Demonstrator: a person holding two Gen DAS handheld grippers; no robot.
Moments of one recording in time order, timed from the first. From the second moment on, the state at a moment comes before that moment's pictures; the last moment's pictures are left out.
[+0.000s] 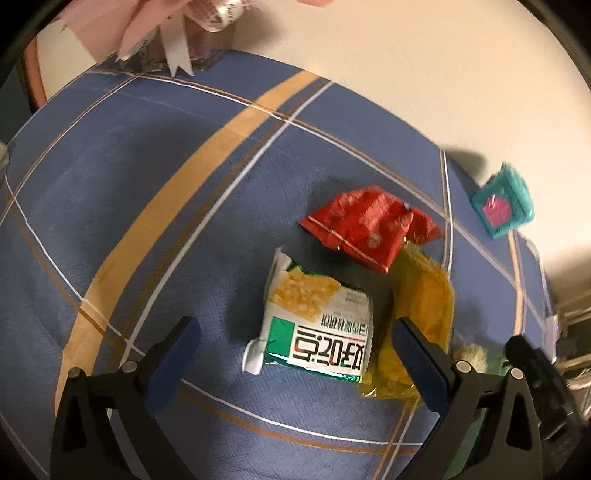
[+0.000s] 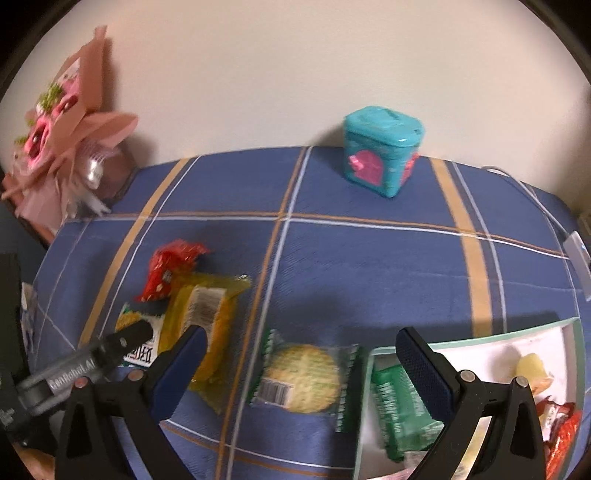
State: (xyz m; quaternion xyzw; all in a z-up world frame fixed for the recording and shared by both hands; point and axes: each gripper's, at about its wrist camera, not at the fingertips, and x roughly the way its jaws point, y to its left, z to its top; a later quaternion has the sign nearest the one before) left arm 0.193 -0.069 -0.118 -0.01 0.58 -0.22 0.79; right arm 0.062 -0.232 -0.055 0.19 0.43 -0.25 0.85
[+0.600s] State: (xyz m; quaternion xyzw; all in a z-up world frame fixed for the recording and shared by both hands) left arm 0.213 -0.027 -0.114 -0.02 0.57 -0.13 0.81; right arm 0.083 -0.201 -0.059 0.19 0.44 -0.21 0.85
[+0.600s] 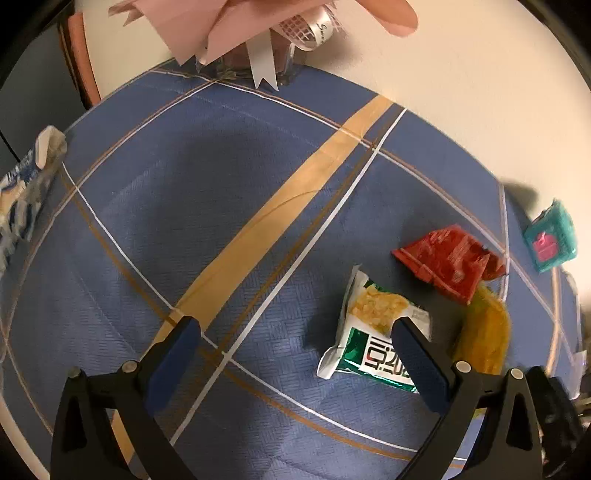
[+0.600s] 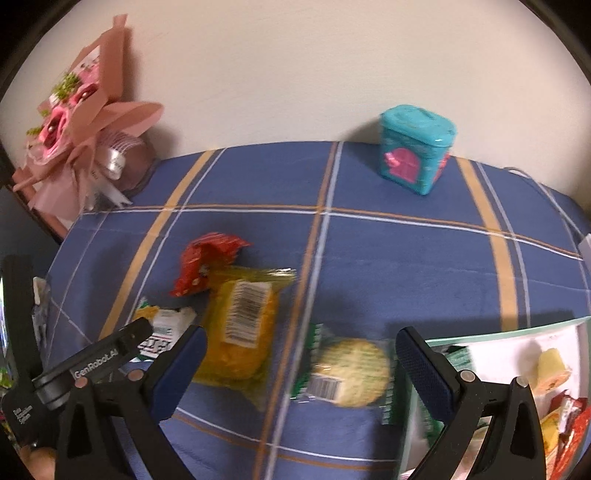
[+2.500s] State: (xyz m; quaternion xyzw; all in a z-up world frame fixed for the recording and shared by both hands) left arm 0.155 -0.030 -0.076 -0.05 0.58 -0.18 0.79; right arm 0.067 -0.159 -0.070 0.17 0.47 -0.18 0.85
